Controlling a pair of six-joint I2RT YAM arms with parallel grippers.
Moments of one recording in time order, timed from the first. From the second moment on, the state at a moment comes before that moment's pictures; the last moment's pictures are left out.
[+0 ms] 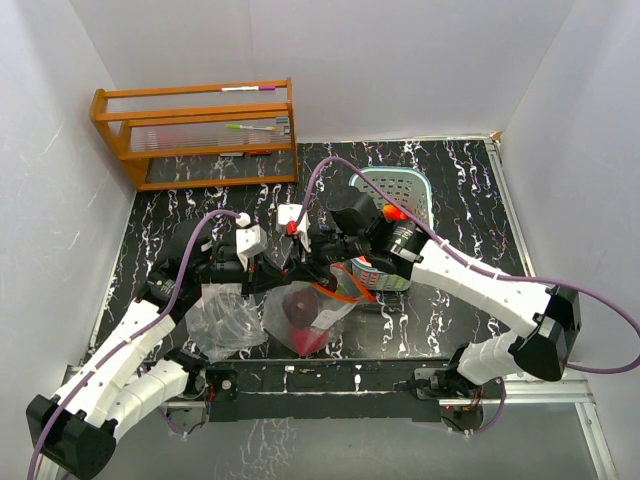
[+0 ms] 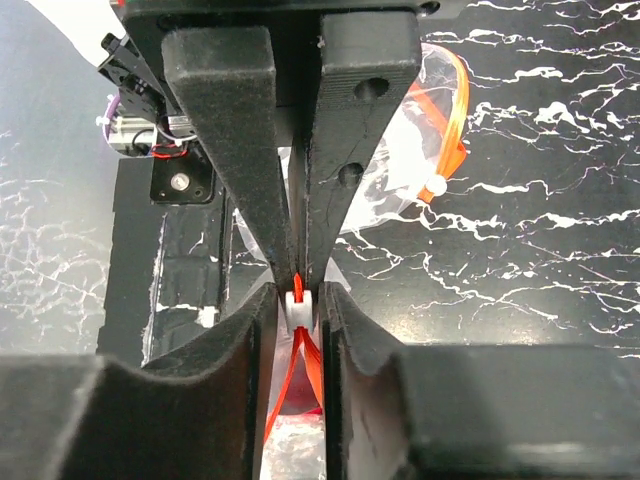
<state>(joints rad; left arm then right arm) -0.46 0.84 0.73 -0.29 0.96 0.17 0.94 1.39 1.31 -0.41 -0.60 -0.26</state>
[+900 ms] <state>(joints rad) -0.47 0.78 0.78 -0.29 0.82 0.16 0.92 1.25 1.21 -0.42 -0.48 -0.19</state>
